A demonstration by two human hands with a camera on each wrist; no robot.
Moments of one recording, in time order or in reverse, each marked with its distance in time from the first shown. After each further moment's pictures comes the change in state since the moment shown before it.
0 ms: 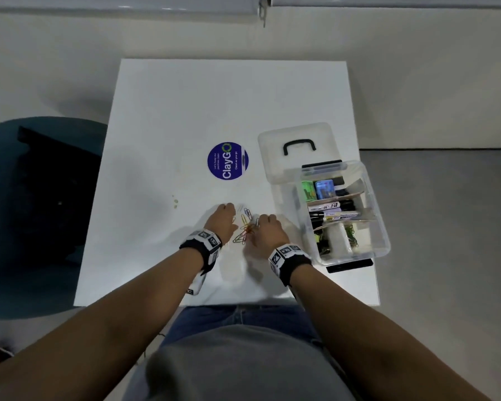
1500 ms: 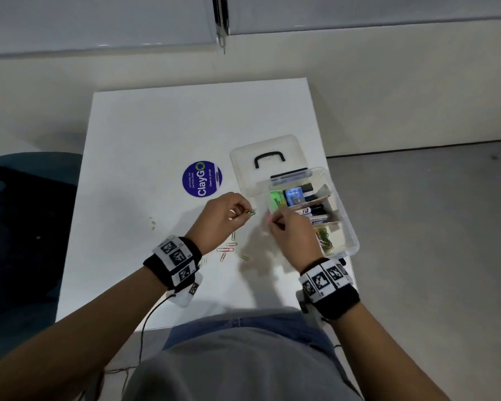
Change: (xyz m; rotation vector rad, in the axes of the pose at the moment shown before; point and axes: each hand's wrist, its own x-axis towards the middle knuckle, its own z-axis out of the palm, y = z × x) left_hand -0.065 0.114 -0.082 -0.503 0.119 0.379; right_hand -0.095 0.041 -0.117 0.419 0.445 -0.044
